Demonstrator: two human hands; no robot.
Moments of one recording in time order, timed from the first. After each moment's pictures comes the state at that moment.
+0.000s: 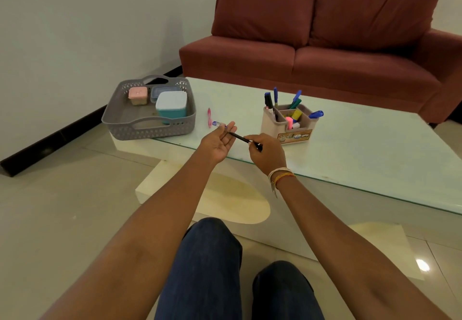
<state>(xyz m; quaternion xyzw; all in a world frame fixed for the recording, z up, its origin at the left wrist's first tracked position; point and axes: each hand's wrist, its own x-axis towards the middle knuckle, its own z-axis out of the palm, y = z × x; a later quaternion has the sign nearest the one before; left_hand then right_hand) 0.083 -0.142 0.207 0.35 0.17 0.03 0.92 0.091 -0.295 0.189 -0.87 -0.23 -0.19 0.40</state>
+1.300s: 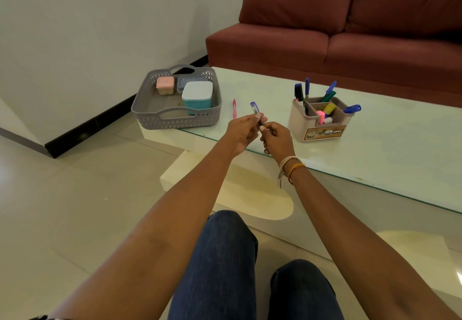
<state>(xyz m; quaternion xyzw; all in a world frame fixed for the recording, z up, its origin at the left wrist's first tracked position) 0.083 -0.141 0.217 0.56 0.14 0.04 0.82 0.096 -0.254 0.198 -0.78 -0.14 -0.01 0.61</state>
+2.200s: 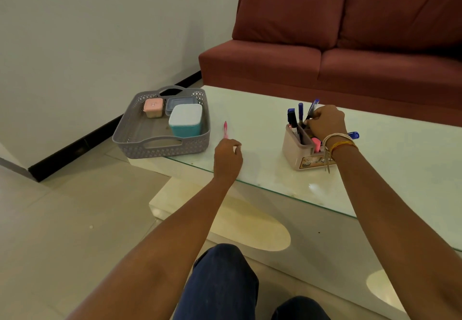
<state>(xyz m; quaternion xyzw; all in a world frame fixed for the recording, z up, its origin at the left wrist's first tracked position) 0.124 -0.123 0.172 0.85 0.12 0.34 0.37 0.224 -0.334 0.280 -0.94 -0.06 -0.14 0.30</state>
